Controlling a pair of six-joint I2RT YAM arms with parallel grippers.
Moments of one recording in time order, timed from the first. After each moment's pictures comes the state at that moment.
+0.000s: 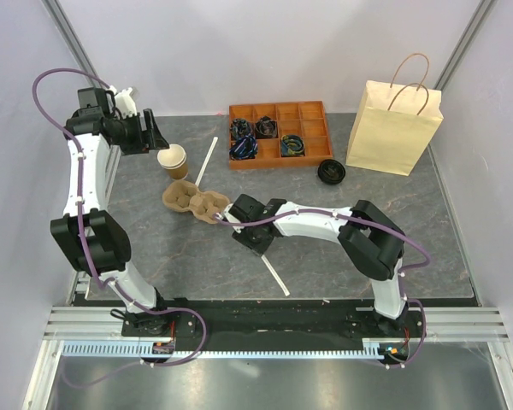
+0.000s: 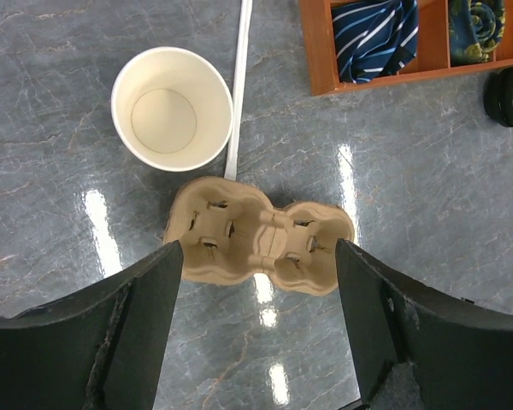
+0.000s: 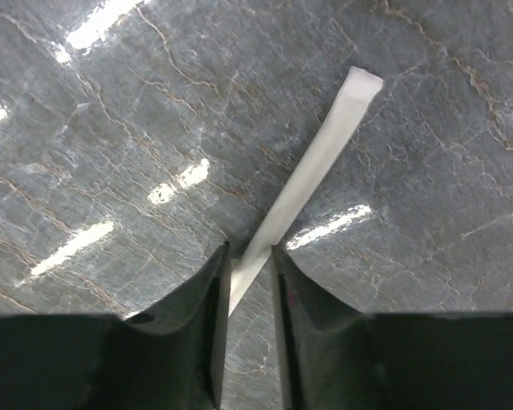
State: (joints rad) left arm 0.22 1.73 1.79 -0.95 0.51 0.04; right arm 0.99 1.97 1.36 -0.59 -0.02 -0.02
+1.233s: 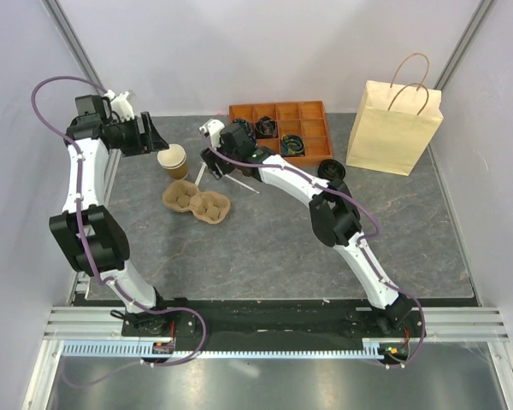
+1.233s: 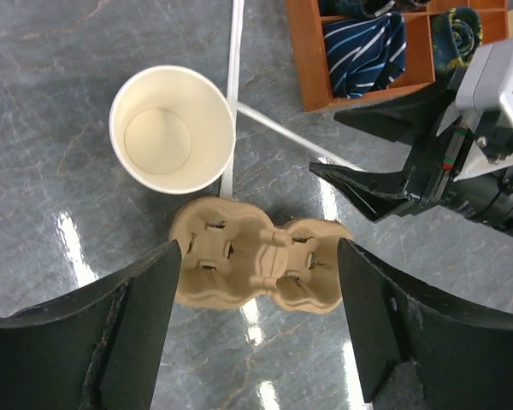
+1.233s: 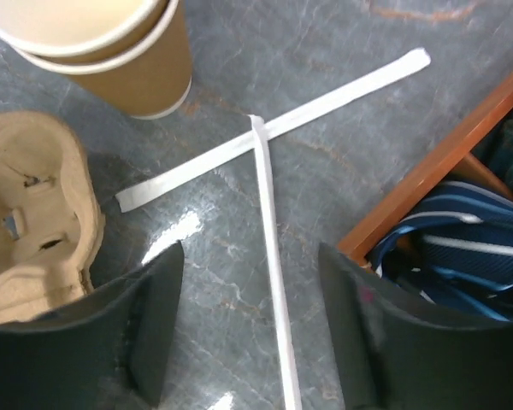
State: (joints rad) left arm 0.26 1.74 1.69 -0.82 0.61 0.04; right arm 0.76 2.50 2.25 -0.31 -0.07 -0.07
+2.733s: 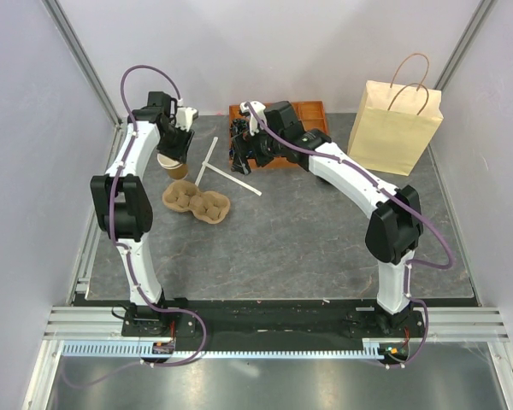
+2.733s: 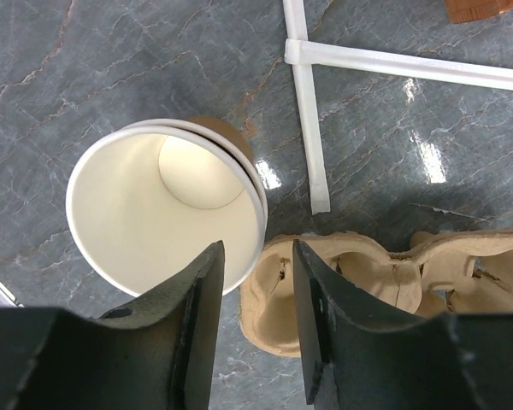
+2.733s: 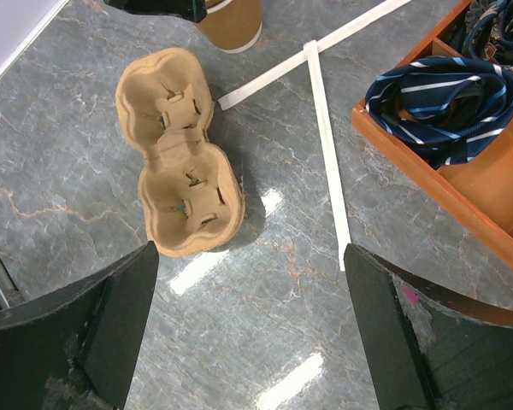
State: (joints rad) left arm -0.03 2.07 1.92 -0.95 0.14 0.39; right arm 0.64 1.96 1.85 -0.48 -0.32 0.08
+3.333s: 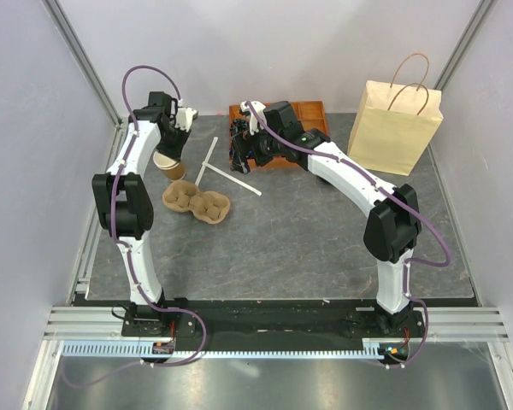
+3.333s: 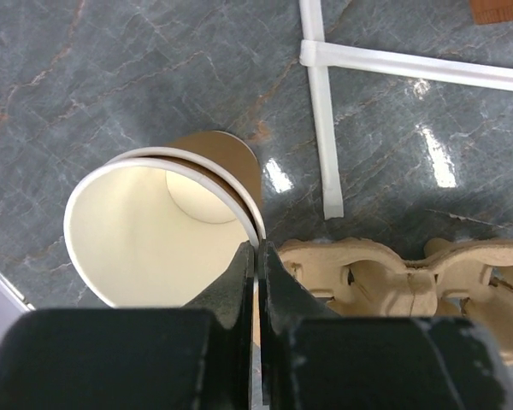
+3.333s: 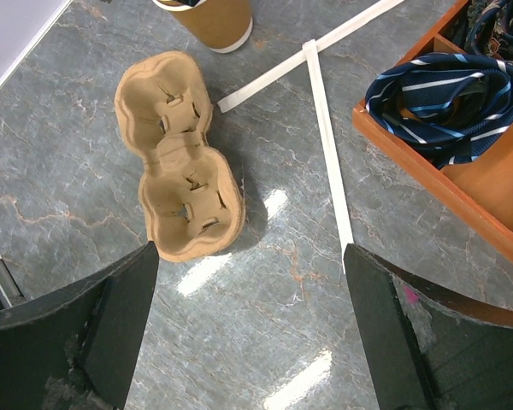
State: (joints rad) left arm -0.03 2.10 1.94 -0.95 0.12 0.40; right arm 0.64 1.98 1.86 -0.48 -0.32 0.11
